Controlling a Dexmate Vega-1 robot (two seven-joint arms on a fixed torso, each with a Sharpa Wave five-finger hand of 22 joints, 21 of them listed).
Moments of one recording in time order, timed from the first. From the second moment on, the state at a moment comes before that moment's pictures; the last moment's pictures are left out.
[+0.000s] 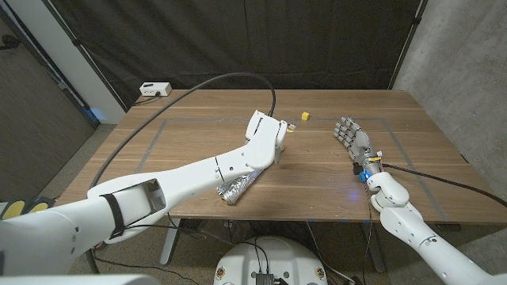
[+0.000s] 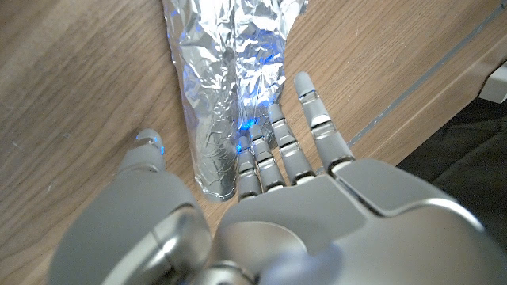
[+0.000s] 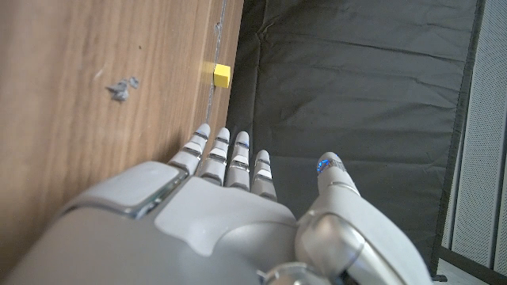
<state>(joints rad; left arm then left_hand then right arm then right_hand) 0.38 0.35 1.17 -1.78 1.50 0.82 -1.34 0.50 -0.06 0.32 -0.09 0.24 0.27 -0.07 0.29 0.20 0.39 -0.08 0.31 0.22 0.50 -0.05 0.27 0.22 0.56 0.13 0.46 0.19 -1.08 -0.53 -0.28 -1.35 0.74 0.47 0.09 0.26 0.12 0.36 -0.11 0.20 0.14 -0.04 0.20 0.18 0.21 0.09 0.23 0.18 0.17 0.10 0.19 0.18 0.10 0.11 0.25 0.20</state>
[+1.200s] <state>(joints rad) 0.54 0.09 1.01 -1.48 1.99 0.56 -1.34 0.71 0.07 0.49 -0.15 0.18 0.54 -0.07 0.40 0.20 0.66 -0.16 0.40 0.24 0.75 -0.07 0.29 0.28 0.64 0.01 0.48 0.19 -1.03 -0.48 -0.26 -1.20 0.78 0.53 0.15 0.22 0.12 0.35 -0.08 0.20 0.16 -0.04 0.20 0.18 0.26 0.10 0.24 0.19 0.23 0.08 0.21 0.18 0.13 0.13 0.26 0.20</state>
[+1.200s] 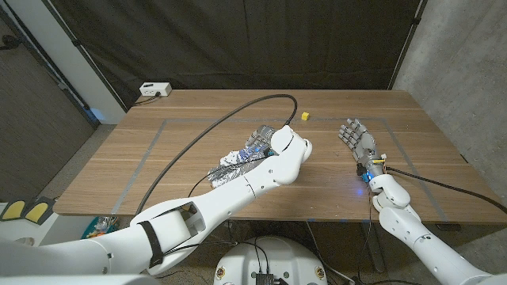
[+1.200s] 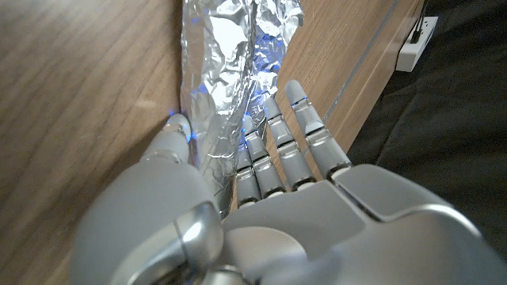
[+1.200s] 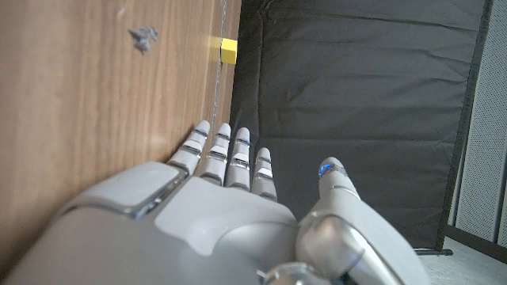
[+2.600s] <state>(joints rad) 0.79 0.23 0.80 -1.59 1.47 0.77 -0.43 0.92 -0.07 0.49 -0.12 0.26 0.77 0.06 0.55 0.48 0.88 -0.04 0.67 0.49 1.09 0.01 0.52 0.59 0.93 -0.09 0.99 0.23 -0.99 -0.51 -0.29 -1.25 0.66 0.48 0.01 0.22 0.12 0.36 -0.08 0.20 0.17 -0.03 0.20 0.18 0.26 0.09 0.24 0.19 0.24 0.09 0.21 0.18 0.13 0.12 0.26 0.20</state>
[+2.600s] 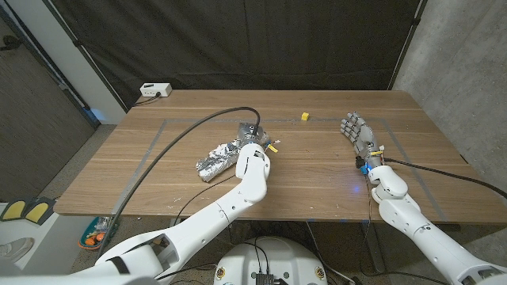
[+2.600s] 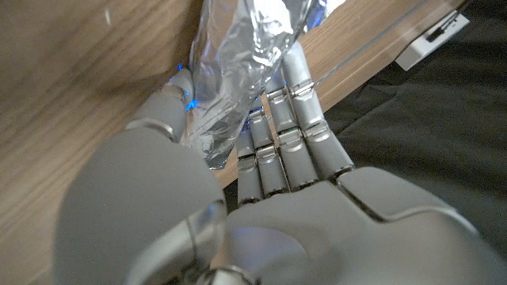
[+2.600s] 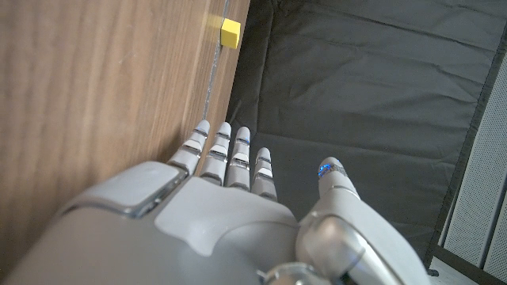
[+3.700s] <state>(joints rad) 0.90 0.34 0.50 -1.75 0.17 0.34 0.12 0.93 -0.08 0.48 -0.11 0.27 0.75 0.03 0.61 0.56 0.88 -0.04 0.73 0.74 1.24 -0.09 0.55 0.67 0.95 -0.14 1.03 0.21 -1.02 -0.55 -0.29 -1.35 0.63 0.44 -0.04 0.22 0.12 0.36 -0.08 0.19 0.17 -0.03 0.20 0.18 0.26 0.09 0.24 0.19 0.24 0.09 0.20 0.18 0.13 0.12 0.26 0.20</state>
